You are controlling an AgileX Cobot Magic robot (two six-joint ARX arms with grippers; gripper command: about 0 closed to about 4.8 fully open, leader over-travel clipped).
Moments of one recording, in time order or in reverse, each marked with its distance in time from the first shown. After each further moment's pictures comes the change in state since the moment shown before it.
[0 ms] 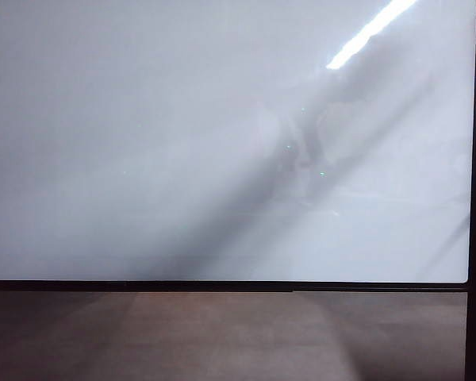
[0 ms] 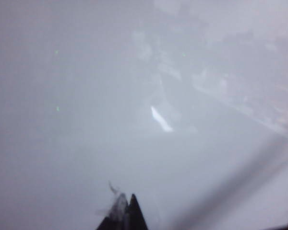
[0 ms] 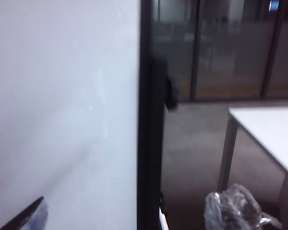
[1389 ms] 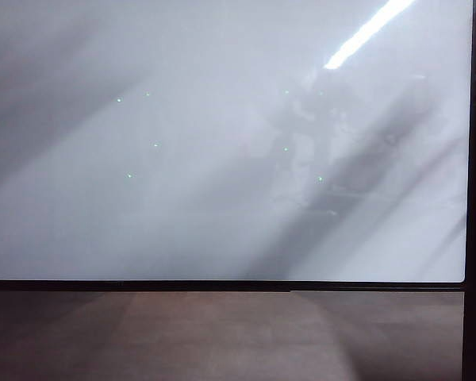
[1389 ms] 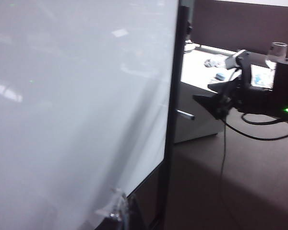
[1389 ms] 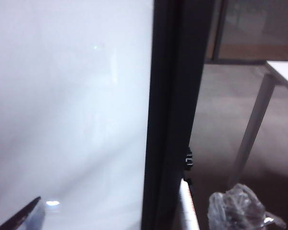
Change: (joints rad) left arm -0.443 0.496 0.126 0.204 0.212 0.171; right arm 0.035 0.516 -0.009 0.375 -0.039 -0.080
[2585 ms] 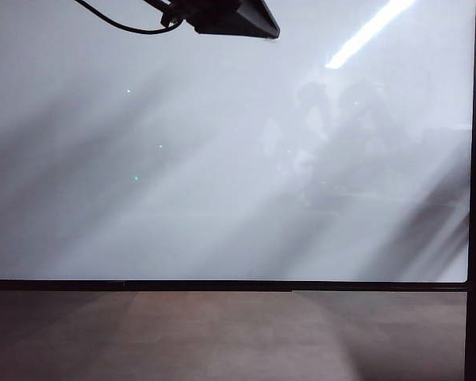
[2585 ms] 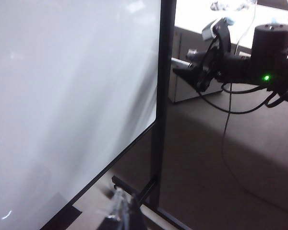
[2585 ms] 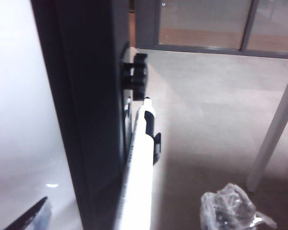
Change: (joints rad) left arm -0.272 0.290 -0.002 0.118 -0.291 0.037; right arm -0.146 0.541 0.199 0.304 -0.252 -0.030
